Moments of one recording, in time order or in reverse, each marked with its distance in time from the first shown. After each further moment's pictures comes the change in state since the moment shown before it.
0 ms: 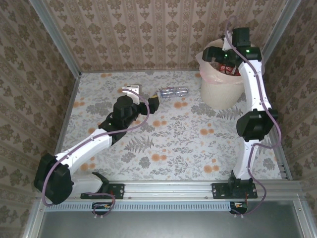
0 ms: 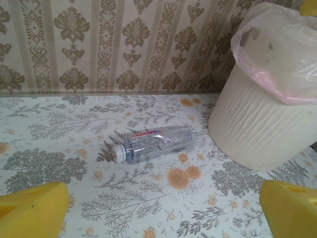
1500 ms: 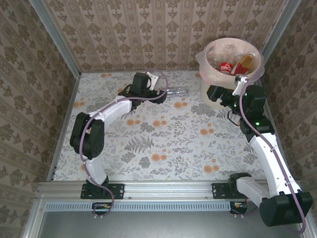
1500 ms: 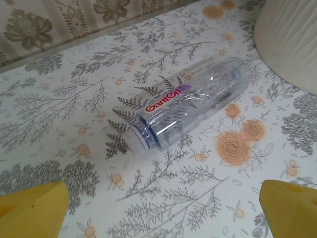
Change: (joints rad) left arm 0.125 0.631 0.583 -0.361 0.219 0.339; right arm 0.047 -1.094 -1.437 0.812 -0.013 0.272
